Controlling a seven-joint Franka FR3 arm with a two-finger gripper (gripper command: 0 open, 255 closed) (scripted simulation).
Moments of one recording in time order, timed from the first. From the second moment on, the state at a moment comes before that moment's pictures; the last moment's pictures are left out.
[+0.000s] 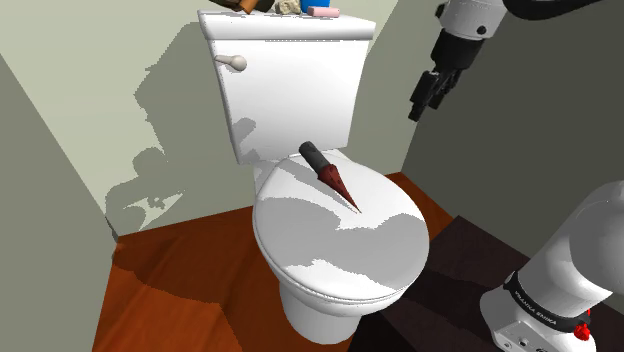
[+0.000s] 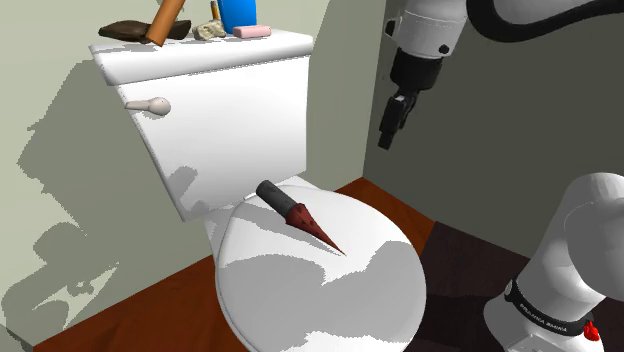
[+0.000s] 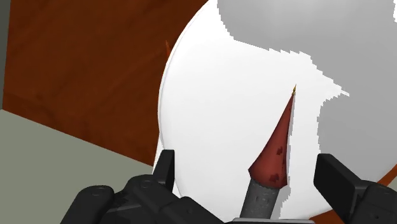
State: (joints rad) arm 0.02 -0.71 0.10 -2.41 0.01 1.84 0.01
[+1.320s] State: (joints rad) arm 0.02 -0.06 0.26 -2.34 -0.04 2.37 0.26
